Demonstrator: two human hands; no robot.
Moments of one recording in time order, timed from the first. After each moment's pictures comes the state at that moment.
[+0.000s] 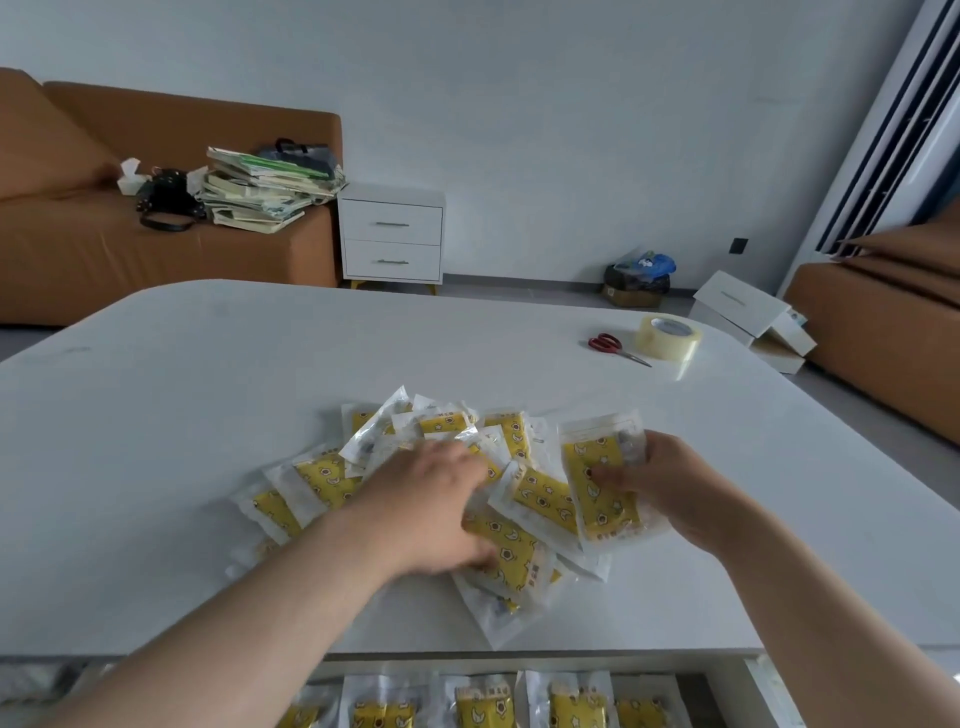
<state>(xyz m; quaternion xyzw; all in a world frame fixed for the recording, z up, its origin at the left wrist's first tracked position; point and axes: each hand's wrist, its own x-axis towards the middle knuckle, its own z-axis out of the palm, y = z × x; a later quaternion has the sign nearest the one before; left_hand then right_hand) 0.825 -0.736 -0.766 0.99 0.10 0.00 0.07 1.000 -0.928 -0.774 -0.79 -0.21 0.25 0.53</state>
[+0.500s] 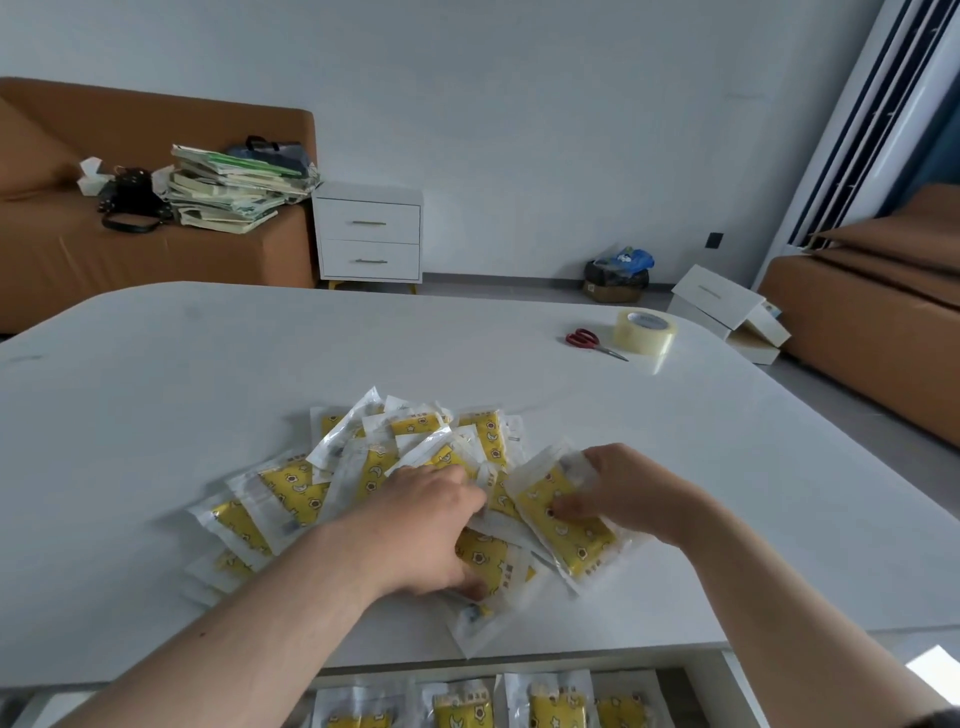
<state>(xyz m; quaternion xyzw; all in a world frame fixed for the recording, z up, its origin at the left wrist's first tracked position) 0.843 -0.748 -0.780 1.00 0.03 -0.04 0.05 1.002 -0.923 -0.780 -0.89 -0.27 0.22 0.28</state>
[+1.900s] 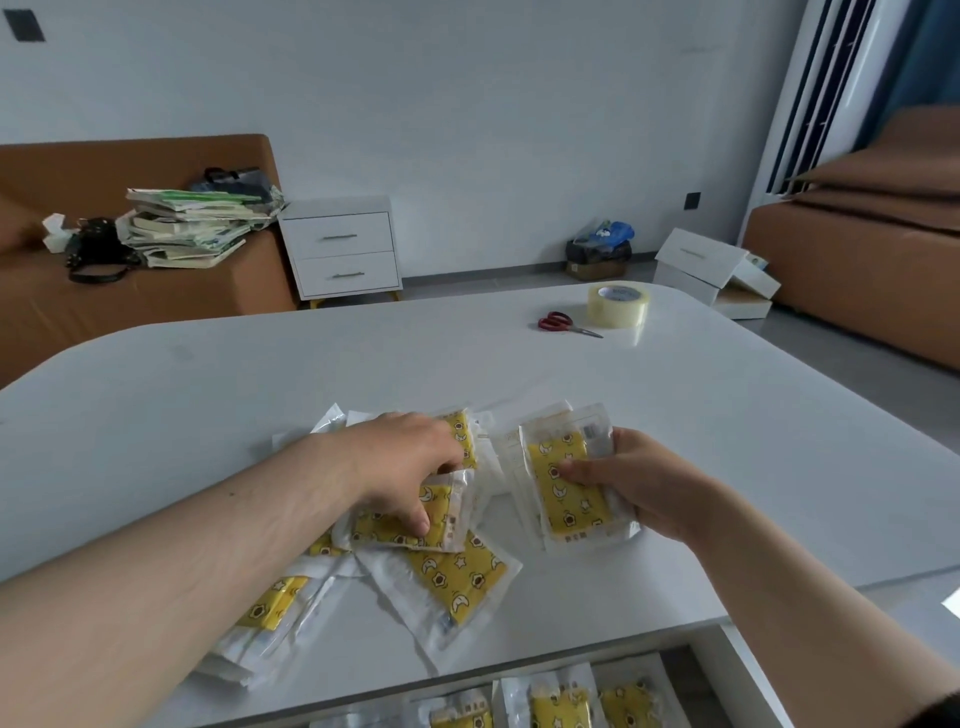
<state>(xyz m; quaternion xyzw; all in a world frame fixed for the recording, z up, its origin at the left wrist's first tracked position) 0.909 -0.725 -0.751 0.99 -0.04 -0.13 -0.06 1.021 -0.958 -0.798 -0.67 -0.16 0.36 0.62</state>
